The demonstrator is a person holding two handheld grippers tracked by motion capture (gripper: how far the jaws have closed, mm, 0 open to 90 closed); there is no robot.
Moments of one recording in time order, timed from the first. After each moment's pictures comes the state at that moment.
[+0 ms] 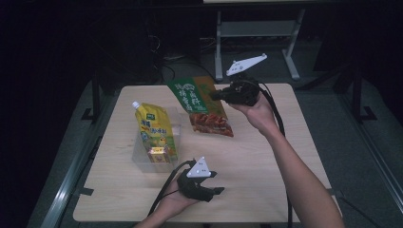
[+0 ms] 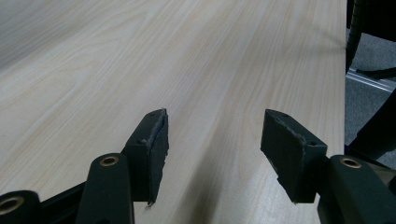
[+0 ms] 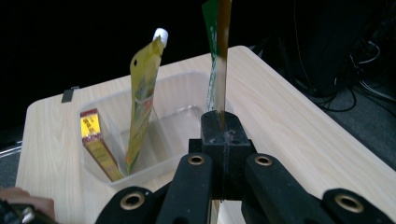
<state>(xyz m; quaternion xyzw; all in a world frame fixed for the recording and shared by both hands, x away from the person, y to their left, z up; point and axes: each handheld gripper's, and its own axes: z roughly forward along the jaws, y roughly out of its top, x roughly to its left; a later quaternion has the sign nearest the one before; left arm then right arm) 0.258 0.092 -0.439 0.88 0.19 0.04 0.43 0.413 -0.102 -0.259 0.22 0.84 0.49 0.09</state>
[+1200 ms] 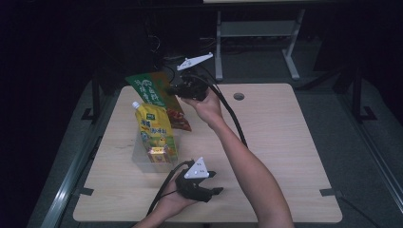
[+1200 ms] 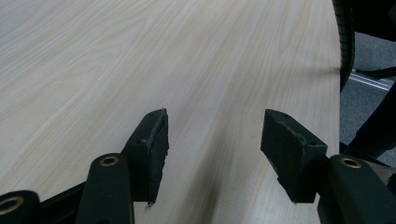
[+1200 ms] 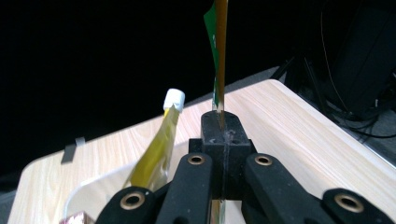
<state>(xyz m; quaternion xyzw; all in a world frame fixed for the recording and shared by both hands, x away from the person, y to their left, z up) 0.255 0.096 -0.435 0.88 0.18 0.05 0.44 0.456 0.019 -0.280 0.22 0.82 0.53 0.06</state>
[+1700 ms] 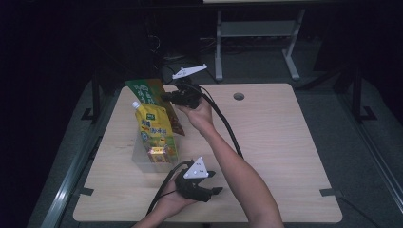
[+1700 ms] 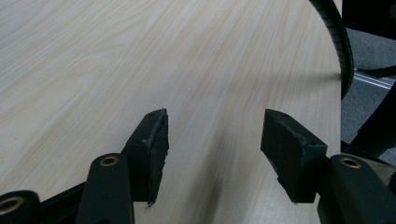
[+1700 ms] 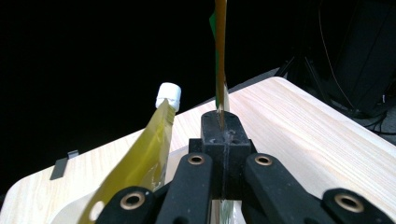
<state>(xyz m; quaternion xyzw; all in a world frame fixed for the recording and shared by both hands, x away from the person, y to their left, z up) 0.255 0.097 -0.435 0.88 0.19 0.05 0.44 0.458 0.039 -0.315 0.24 0.80 0.55 0.05</state>
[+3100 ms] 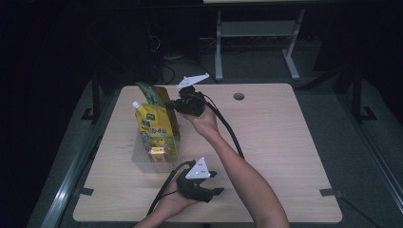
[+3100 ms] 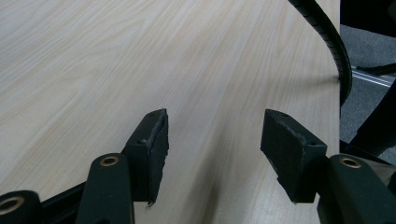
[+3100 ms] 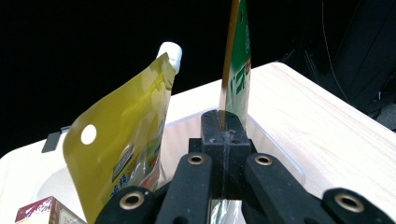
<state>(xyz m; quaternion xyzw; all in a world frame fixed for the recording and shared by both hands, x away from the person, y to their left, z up) 0.255 0.093 -0.434 0.88 0.18 0.05 0.44 0.448 0.029 -0.335 0.23 0.81 0.53 0.06</state>
